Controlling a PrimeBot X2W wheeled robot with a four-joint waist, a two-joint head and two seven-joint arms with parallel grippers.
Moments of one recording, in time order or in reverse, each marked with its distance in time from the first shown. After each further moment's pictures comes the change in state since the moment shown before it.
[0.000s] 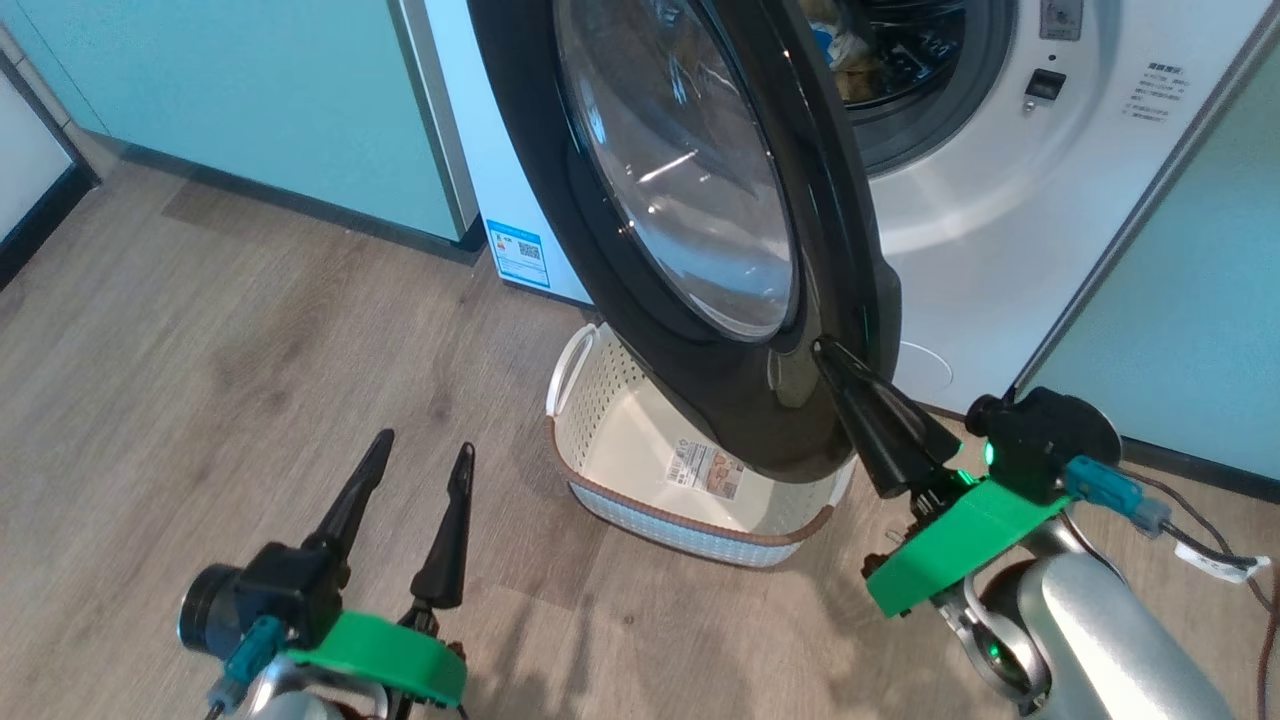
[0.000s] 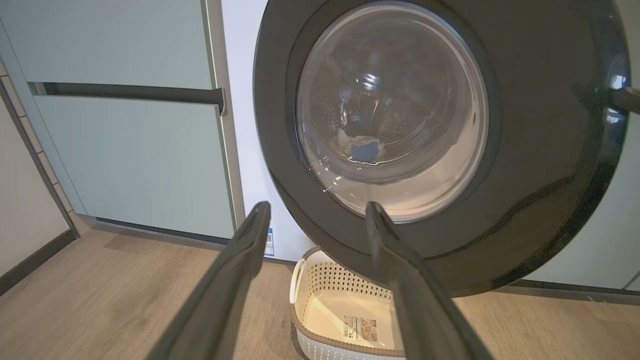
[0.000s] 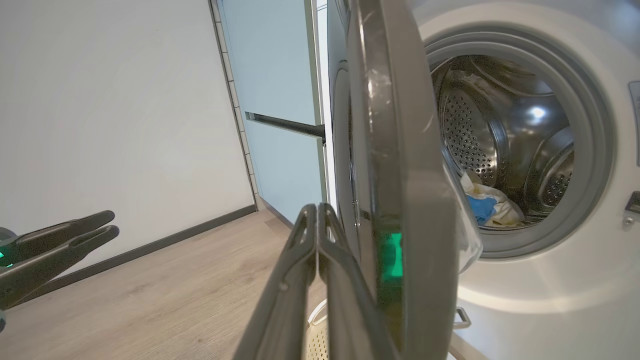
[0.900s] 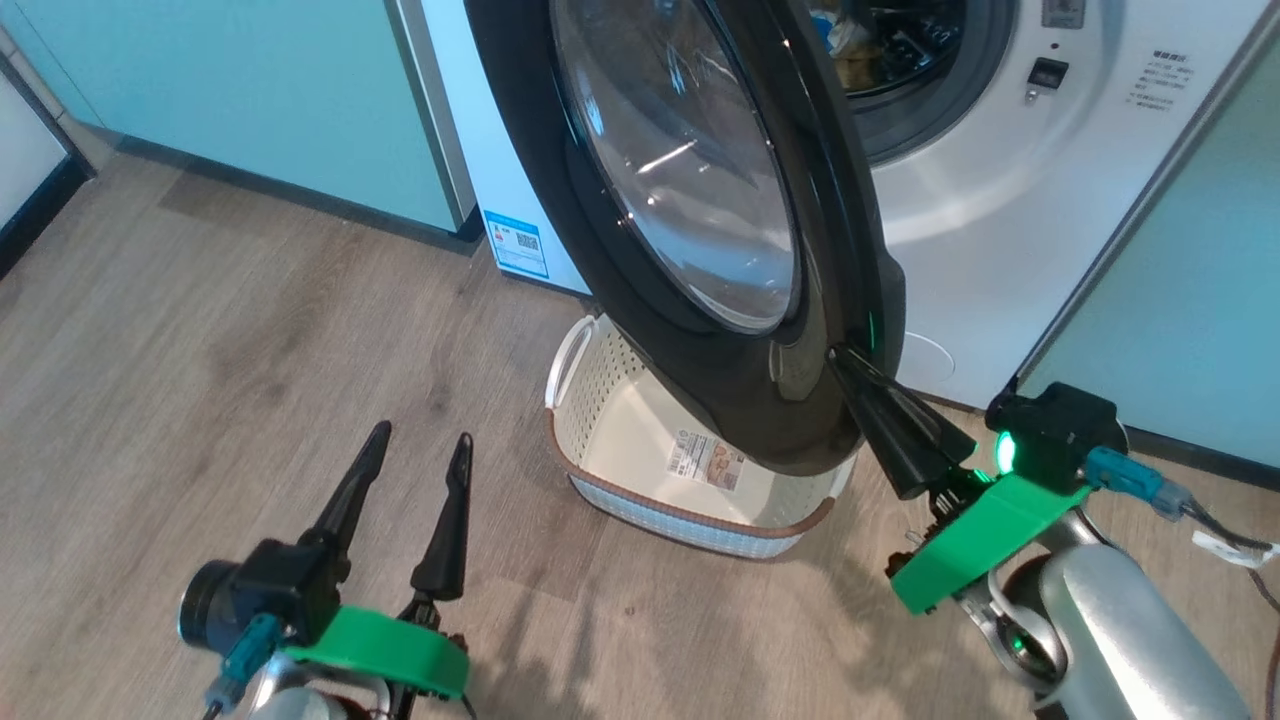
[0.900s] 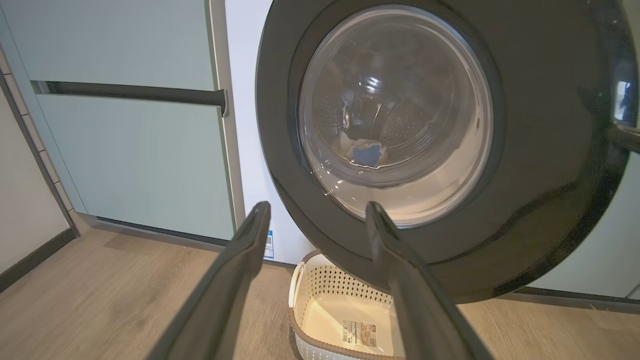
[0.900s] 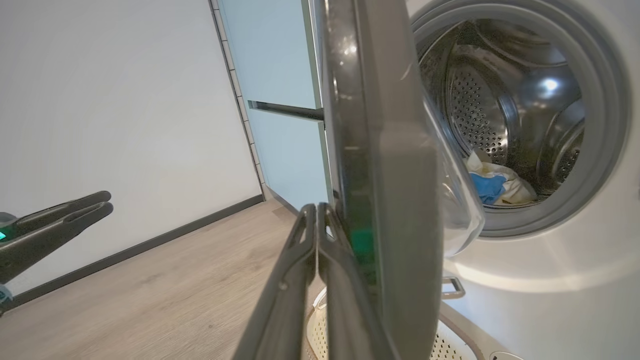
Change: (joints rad) left arm 0.000 -0.031 0.028 -0.008 0.016 -0.034 0.000; right arm -0.003 0.014 -0.067 0.087 0.000 0.000 -0.012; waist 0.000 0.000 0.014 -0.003
